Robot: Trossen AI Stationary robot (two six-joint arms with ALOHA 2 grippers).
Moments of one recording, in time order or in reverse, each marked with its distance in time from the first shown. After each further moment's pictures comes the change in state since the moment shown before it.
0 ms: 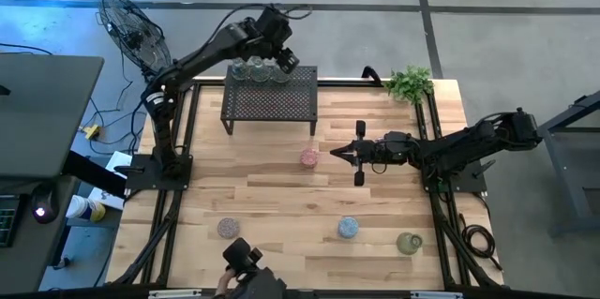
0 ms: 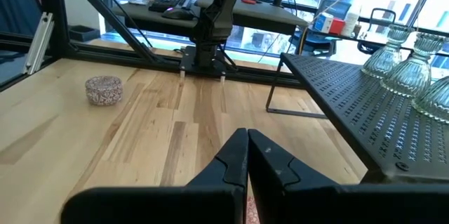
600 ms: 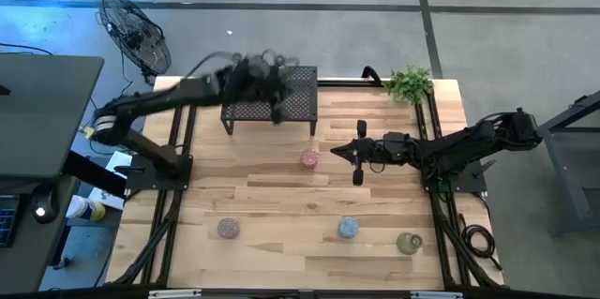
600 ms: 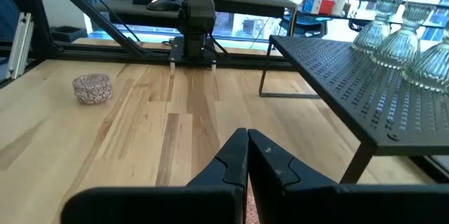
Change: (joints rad) left arm -0.317 -0.464 -0.649 0.458 0.101 0.088; right arm 0.001 0.000 0.000 -0.040 0.050 0.081
